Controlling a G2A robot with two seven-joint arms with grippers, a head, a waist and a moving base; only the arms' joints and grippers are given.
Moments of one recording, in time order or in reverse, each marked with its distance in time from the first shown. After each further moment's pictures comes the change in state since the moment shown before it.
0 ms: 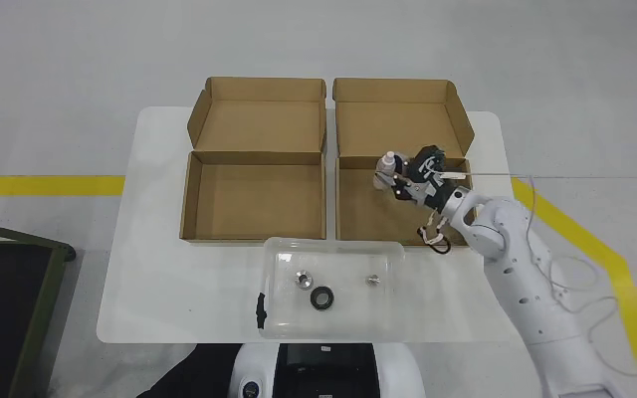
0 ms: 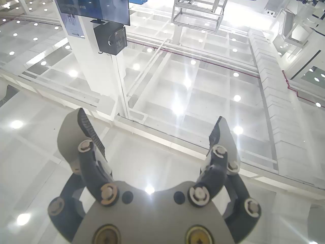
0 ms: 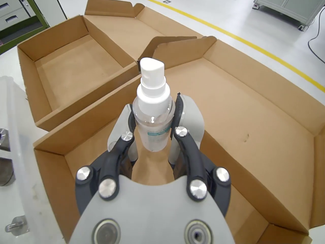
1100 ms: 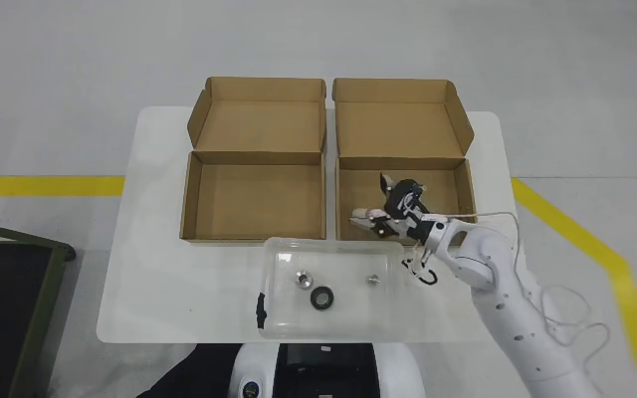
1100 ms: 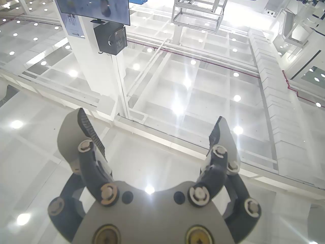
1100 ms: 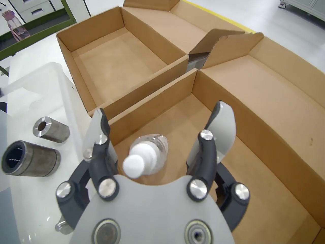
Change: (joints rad) left arm 0.000 0.000 0.000 0.000 0.000 0.000 0.000; right arm -0.216 0.017 0.018 -0.308 0.031 0.008 0.051
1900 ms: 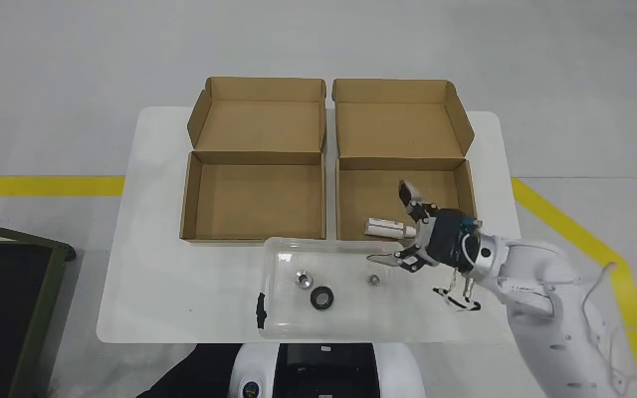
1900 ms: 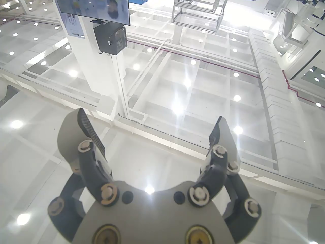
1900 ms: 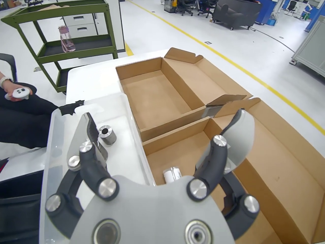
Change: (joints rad) left arm 0.000 0.000 0.000 0.000 0.000 0.000 0.000; right arm -0.205 0.054 0.232 -0.322 0.086 -0.266 0.028
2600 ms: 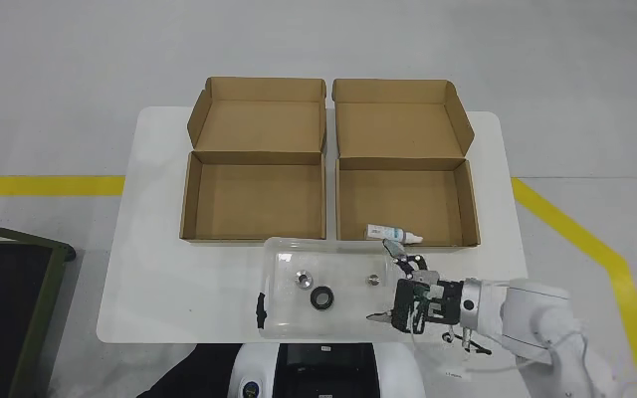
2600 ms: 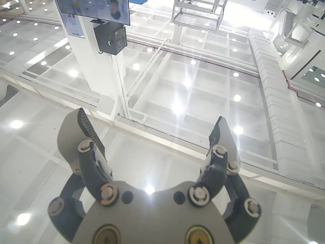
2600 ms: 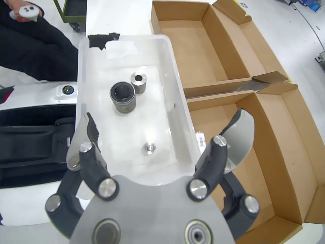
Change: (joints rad) left arm 0.000 0.000 0.000 0.000 0.000 0.000 0.000; right arm -0.193 0.034 -0.015 -0.219 -0.252 -0.082 0.216
